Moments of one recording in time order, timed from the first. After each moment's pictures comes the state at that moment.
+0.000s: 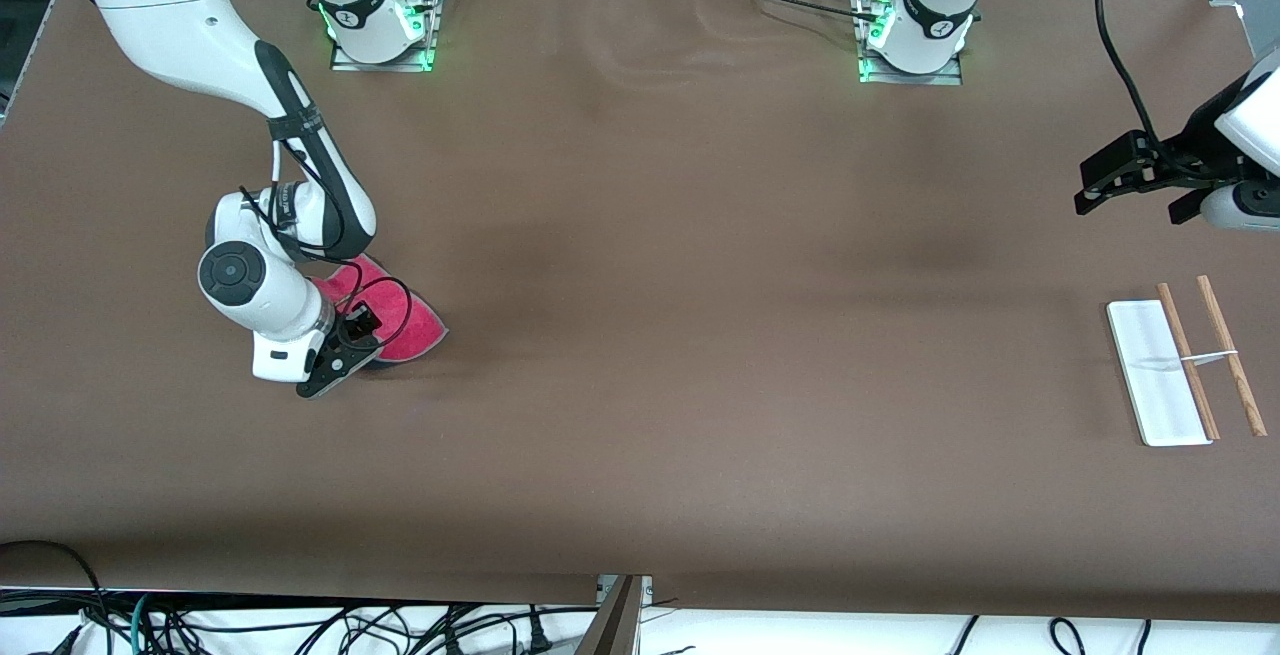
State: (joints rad) left arm 0.07 0.13 -0.15 -1.36 -0.02 1.51 -0.02; right arm 0.13 0.59 -0.01 -1.85 -0.13 2.47 -0.50
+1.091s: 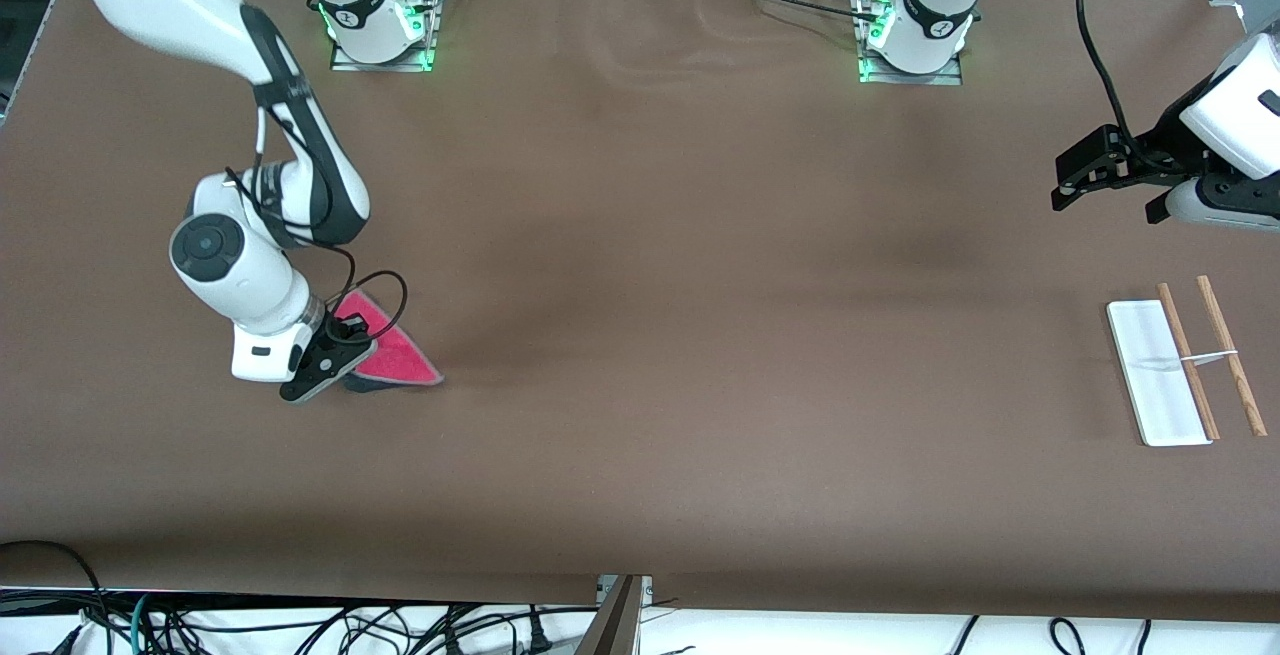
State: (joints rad) left arm 0.06 0.13 -0.17 -1.36 -0.02 1.52 -0.02; right arm 0.13 0.46 0.06 -1.78 -0.11 2.38 -0.49
